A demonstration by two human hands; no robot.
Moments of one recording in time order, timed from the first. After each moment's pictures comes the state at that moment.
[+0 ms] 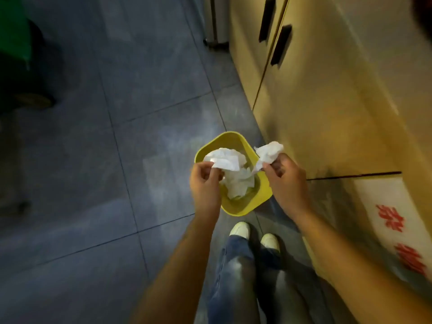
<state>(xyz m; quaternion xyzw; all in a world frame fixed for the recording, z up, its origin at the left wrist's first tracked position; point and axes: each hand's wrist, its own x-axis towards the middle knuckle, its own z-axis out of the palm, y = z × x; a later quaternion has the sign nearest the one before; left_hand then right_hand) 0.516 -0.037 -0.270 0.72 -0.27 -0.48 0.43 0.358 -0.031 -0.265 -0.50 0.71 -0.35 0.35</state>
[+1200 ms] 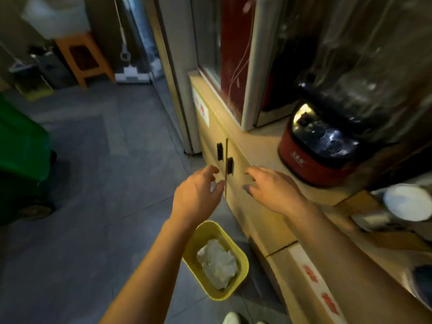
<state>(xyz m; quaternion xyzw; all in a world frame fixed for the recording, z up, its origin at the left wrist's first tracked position) 0.467 -0.134 0.007 0.57 -0.77 -0.23 0.18 0.291 -0.114 -0.003 -0.71 0.67 -0.14 0.15</state>
